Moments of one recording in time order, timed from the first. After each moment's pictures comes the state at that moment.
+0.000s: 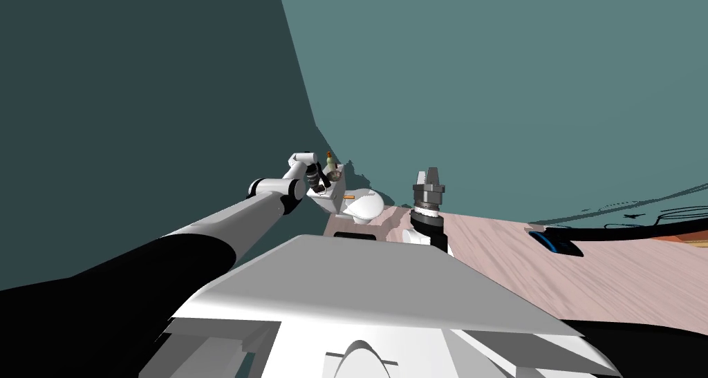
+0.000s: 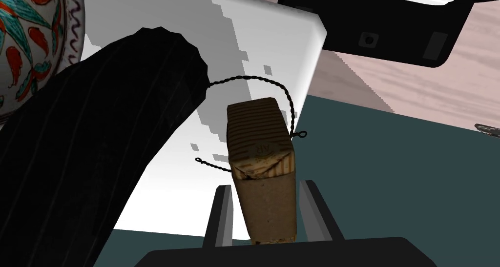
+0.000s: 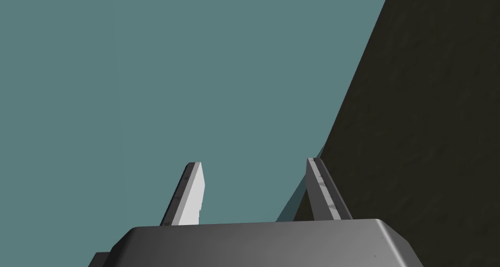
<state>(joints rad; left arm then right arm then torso) -1.00 0.43 0.26 -0.57 0.14 1.69 0.02 0.54 -0.04 0.06 -2.28 0.02 -0.53 0.17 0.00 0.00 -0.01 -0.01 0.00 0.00</state>
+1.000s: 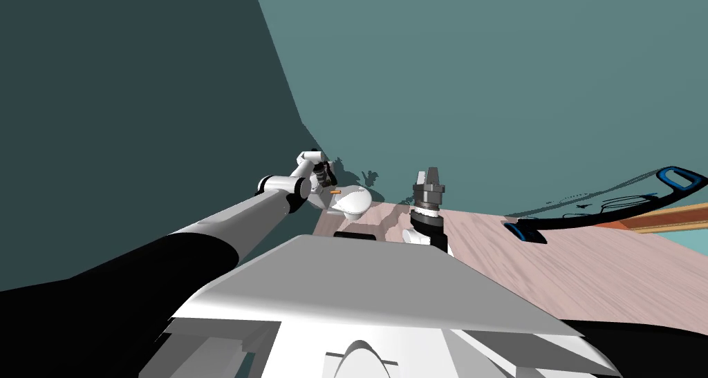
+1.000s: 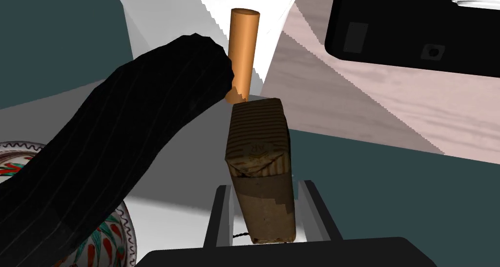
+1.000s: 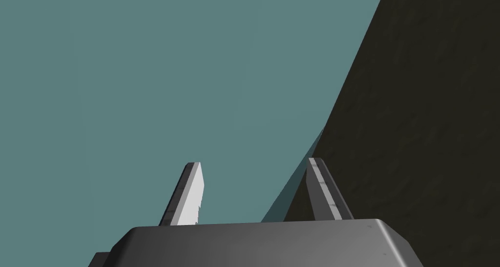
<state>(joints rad) -1.06 0.35 0.24 -0.55 0.14 1.52 0.04 0.54 -0.04 0.07 -2.28 0.02 -0.53 0.17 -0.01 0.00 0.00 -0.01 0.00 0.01</state>
